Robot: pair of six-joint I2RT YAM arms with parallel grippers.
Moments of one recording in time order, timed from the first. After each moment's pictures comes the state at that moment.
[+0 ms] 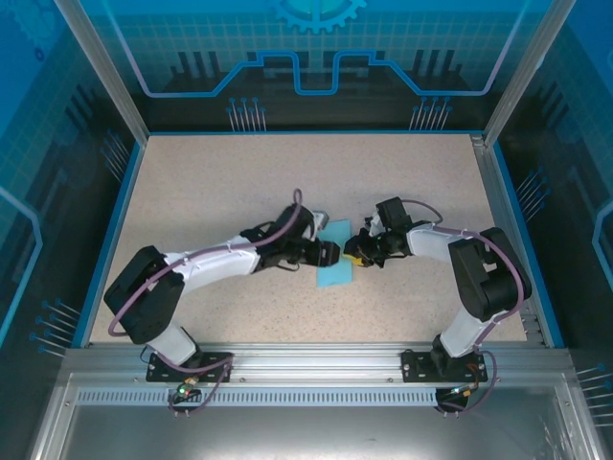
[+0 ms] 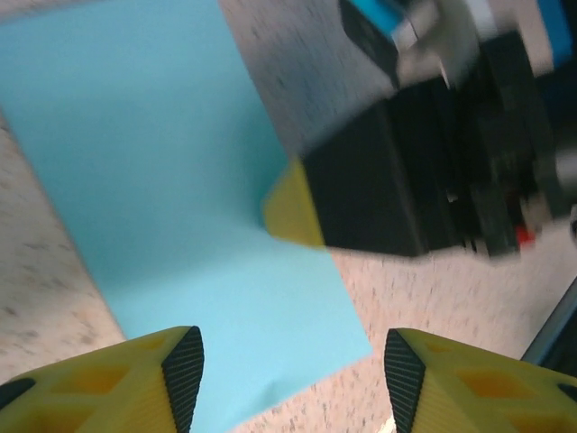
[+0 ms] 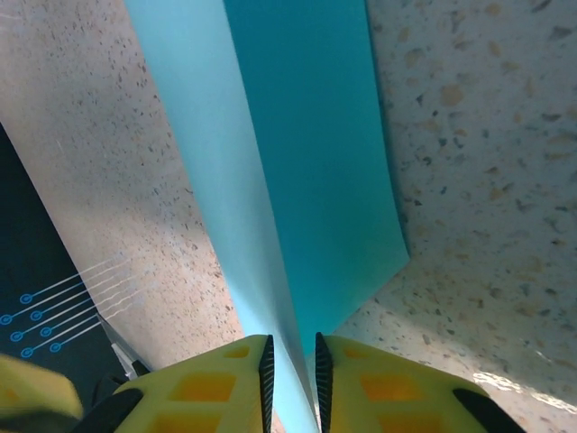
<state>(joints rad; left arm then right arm) -0.77 1.60 0.95 -0.16 0.22 -0.57 0.34 1.69 0.81 -0.23 -0.65 0.82</state>
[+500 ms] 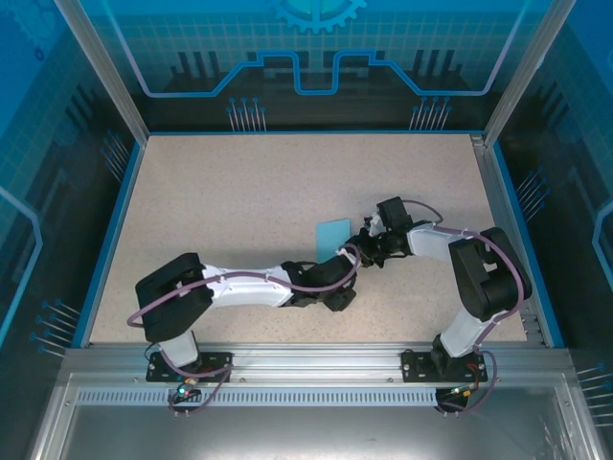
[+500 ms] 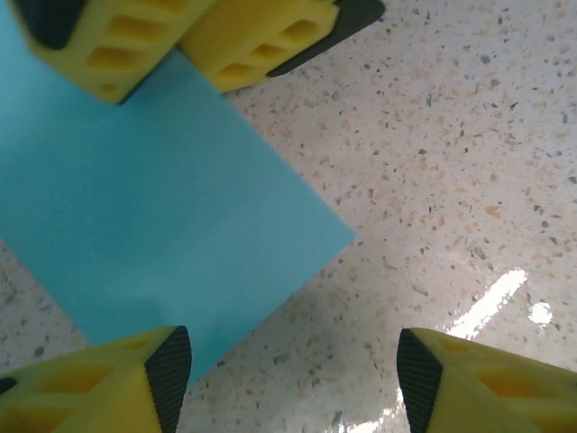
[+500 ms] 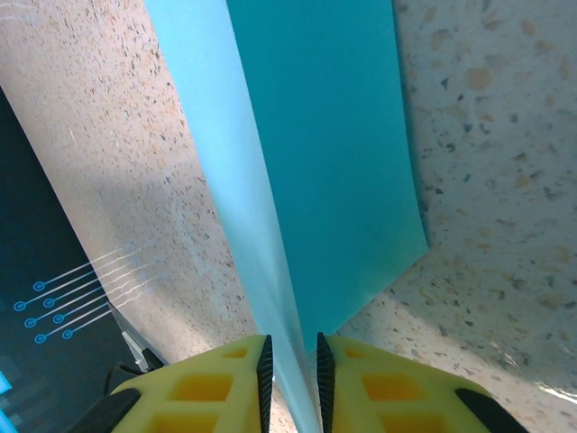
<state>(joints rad) -1.10 1.75 1.01 -0.29 -0.23 -0.34 0.33 1.69 0.81 -0.23 -0.68 0.82</state>
